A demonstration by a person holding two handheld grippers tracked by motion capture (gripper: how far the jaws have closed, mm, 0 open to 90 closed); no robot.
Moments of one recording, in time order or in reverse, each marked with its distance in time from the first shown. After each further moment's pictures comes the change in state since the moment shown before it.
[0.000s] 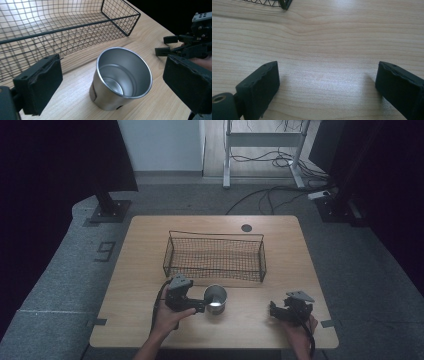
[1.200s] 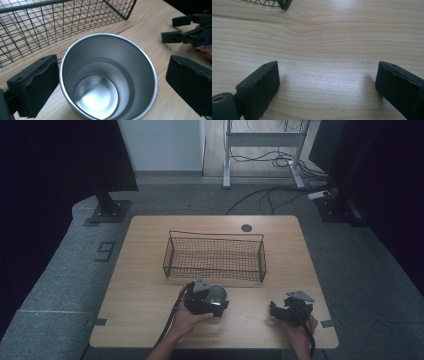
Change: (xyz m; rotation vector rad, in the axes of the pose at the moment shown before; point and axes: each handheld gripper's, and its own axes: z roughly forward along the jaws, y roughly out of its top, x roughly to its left) left arm -0.020 -0.009 0.053 0.102 0.035 0.043; right arm 0.000 0.000 0.000 0.000 -0.002 0.002
